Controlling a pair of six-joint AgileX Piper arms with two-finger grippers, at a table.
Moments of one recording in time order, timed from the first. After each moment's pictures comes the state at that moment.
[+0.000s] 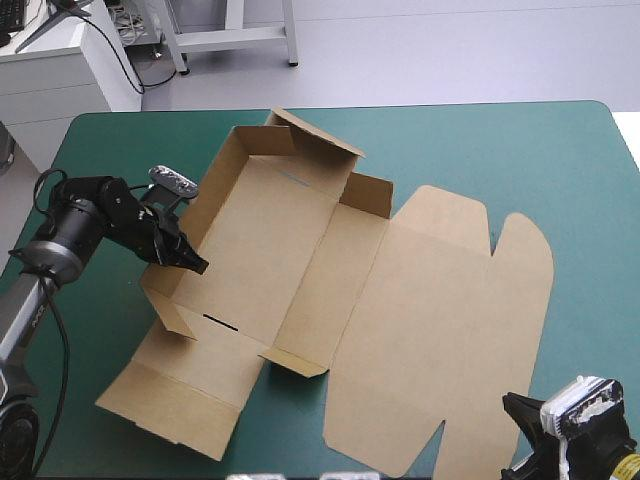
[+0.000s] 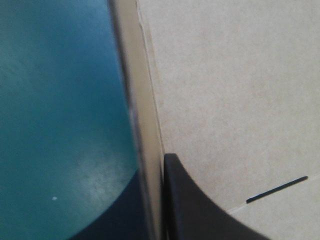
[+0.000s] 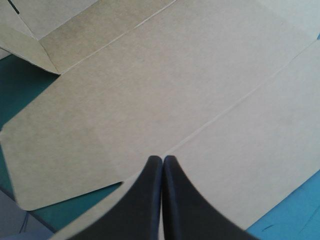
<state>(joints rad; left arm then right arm) -0.12 1.51 -1.28 -0.12 1.05 0.54 0.44 0.16 -0.49 0.15 0.95 -0.08</state>
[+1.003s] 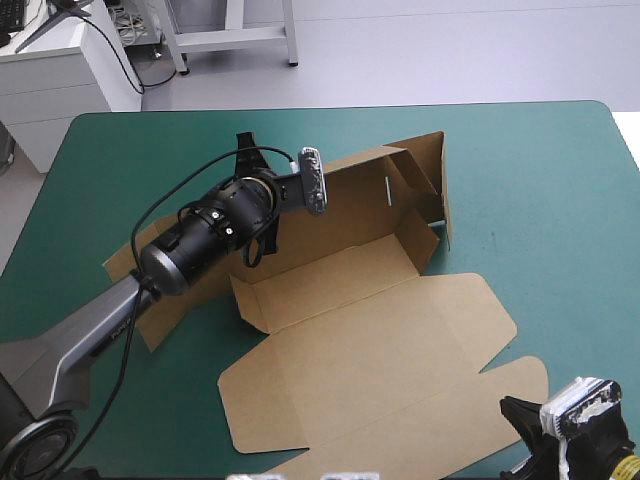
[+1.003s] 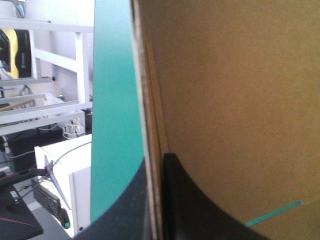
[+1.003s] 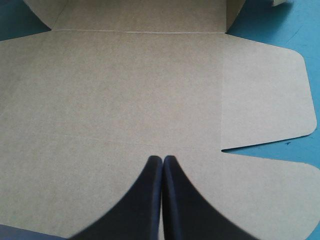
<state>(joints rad) -0.73 1.62 -1.50 0.62 0.89 0.52 0.44 0.16 -0.49 0.18 0.96 -0.06</state>
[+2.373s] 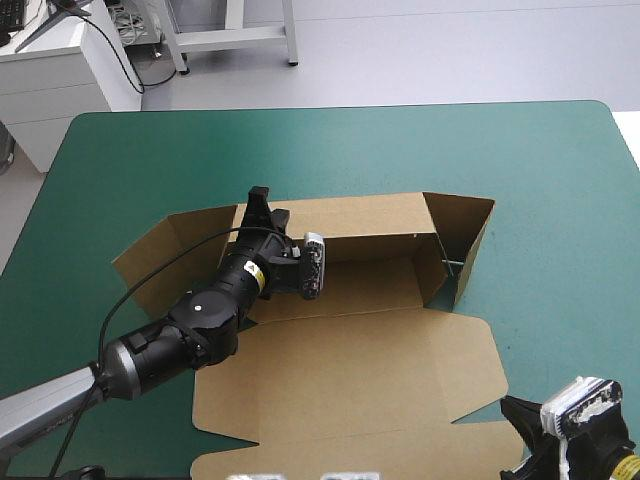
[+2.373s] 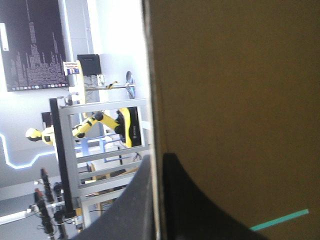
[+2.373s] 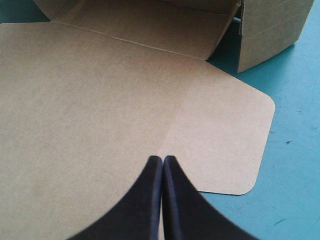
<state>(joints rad) -0.89 1.35 -0.92 1.40 0.53 -0.09 0.44 0.16 -0.49 0.18 0.96 -0.05</state>
